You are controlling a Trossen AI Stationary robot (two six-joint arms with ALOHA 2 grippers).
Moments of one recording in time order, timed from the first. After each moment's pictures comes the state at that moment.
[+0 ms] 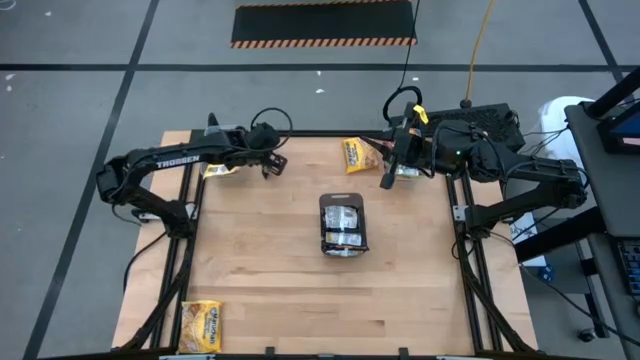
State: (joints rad) left arm 0.48 1.43 1.07 -0.69 -0.37 -0.42; right arm -0.06 1.16 1.34 -0.29 0.33 -0.42
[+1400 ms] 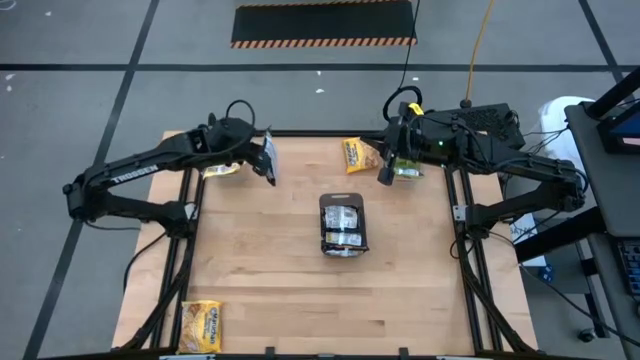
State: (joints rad) left arm 0.43 1.12 1.07 -0.69 -0.23 -0.38; right arm -0.18 1.18 1.34 -0.45 0.23 -0.27
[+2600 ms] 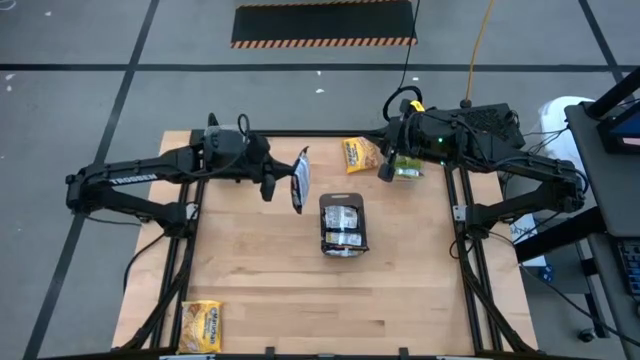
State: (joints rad) left arm 0.20 1.13 1.07 -0.33 0.03 -0.39; right arm -0.20 1.18 1.34 -0.47 0.23 -0.27
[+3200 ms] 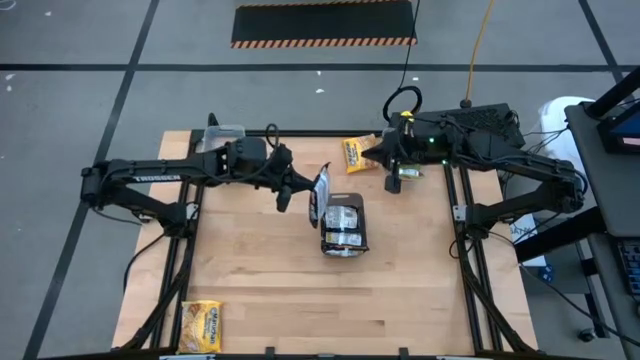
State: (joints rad) left arm 0.18 1.28 1.07 -0.15 0.21 -0.38; right arm -0.23 1.19 1.34 -0.61 0.00 -0.24
